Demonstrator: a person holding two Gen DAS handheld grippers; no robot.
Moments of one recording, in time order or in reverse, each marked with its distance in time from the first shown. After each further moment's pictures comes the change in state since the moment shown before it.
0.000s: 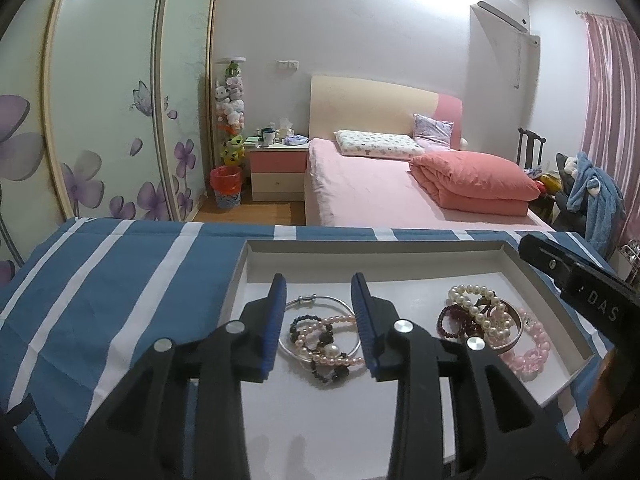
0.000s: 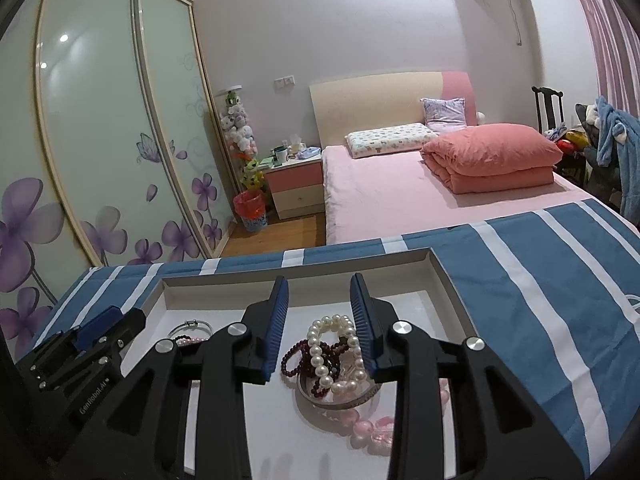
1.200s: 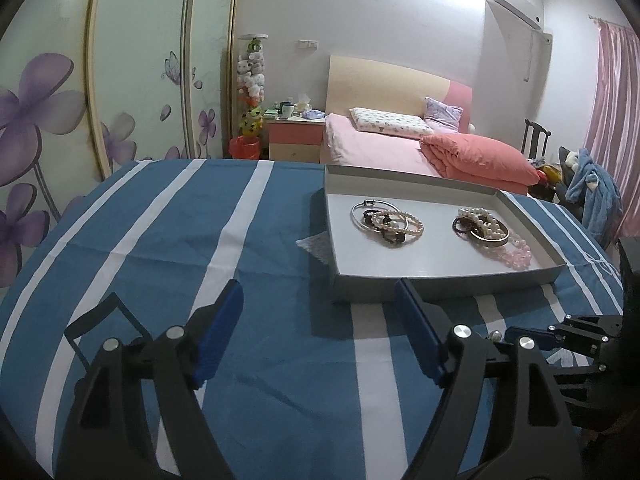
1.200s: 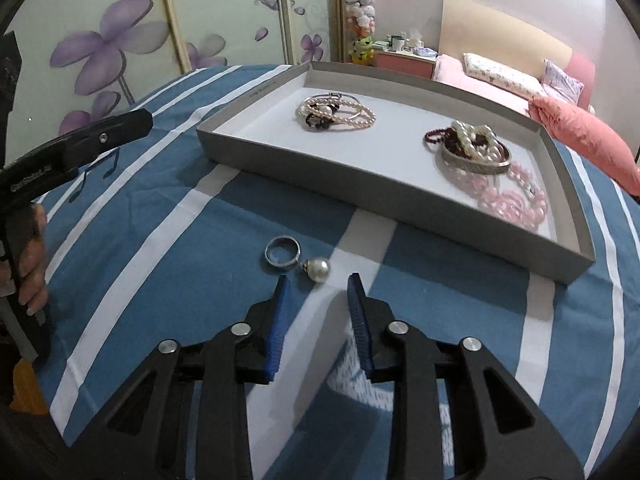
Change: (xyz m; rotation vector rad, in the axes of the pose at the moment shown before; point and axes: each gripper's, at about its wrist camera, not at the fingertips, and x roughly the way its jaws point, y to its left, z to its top) left arm -0.118 0.066 -0.067 -0.049 0.093 0.013; right arm -0.058 0.055 -0.114 -0.397 0.443 0.246
